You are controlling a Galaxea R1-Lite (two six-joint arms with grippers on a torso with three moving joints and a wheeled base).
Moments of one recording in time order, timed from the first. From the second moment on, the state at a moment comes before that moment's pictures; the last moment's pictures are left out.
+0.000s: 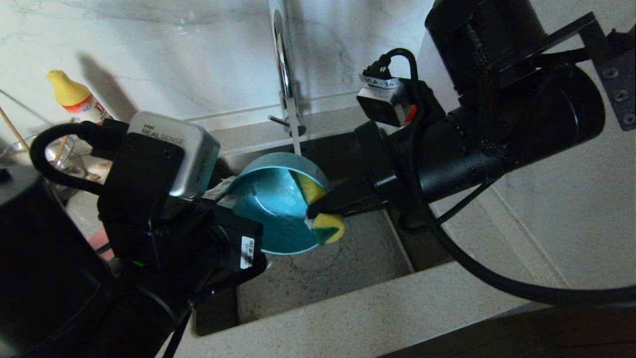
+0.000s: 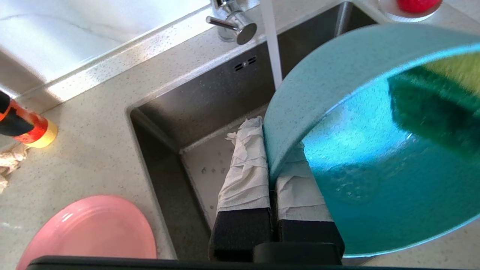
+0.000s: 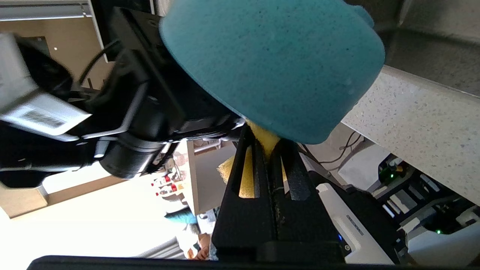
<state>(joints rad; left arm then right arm) -1.02 1.41 -0.67 -0.80 0.84 0.30 0.80 1.80 -1.93 0.68 0.54 0.62</state>
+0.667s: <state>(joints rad) -1.02 1.41 -0.68 -0.80 0.84 0.30 0.85 1.81 -1.93 0.65 0.54 0.62</state>
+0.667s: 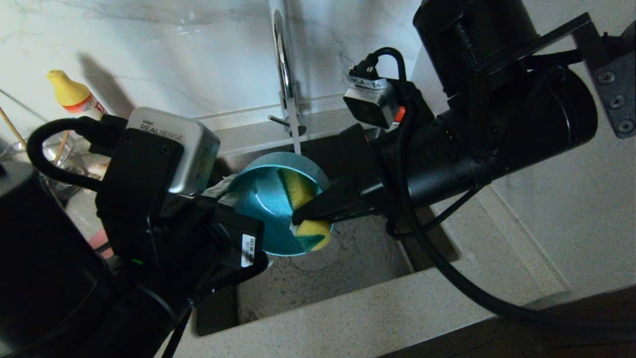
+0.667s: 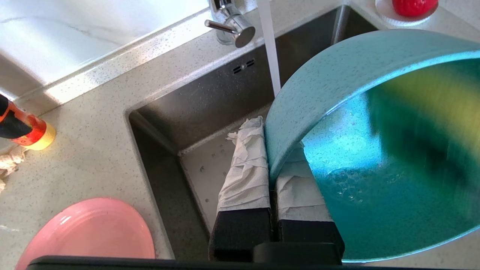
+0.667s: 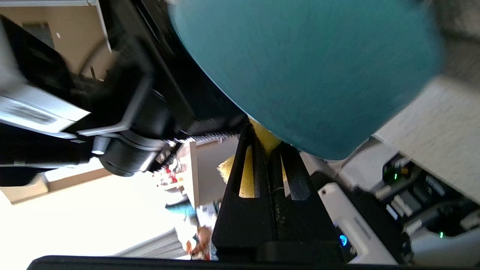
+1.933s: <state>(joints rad) -1.01 1.41 -0.68 -0.81 0.84 0.29 0.81 1.75 -1.92 0.69 0.54 0.62</state>
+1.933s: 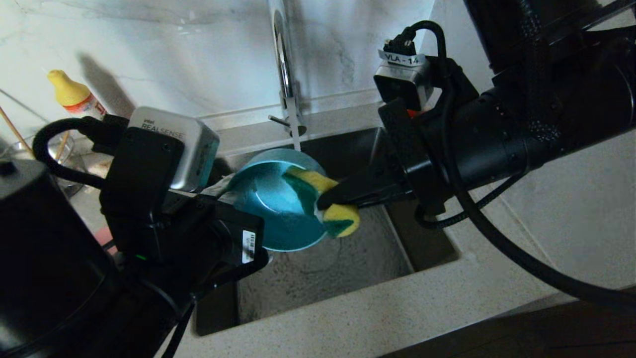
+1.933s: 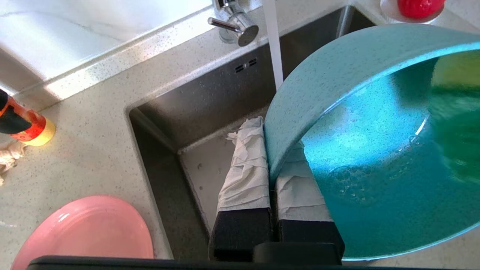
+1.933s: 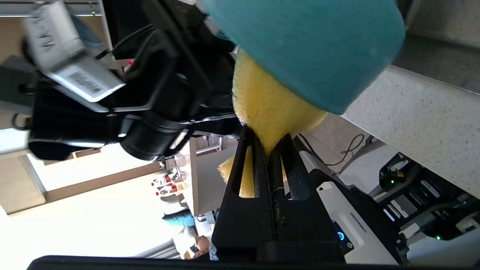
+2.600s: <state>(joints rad) -0.99 1.43 -0.69 -0.80 0.84 0.27 0.92 1.66 -1.86 0.76 0.54 0.62</state>
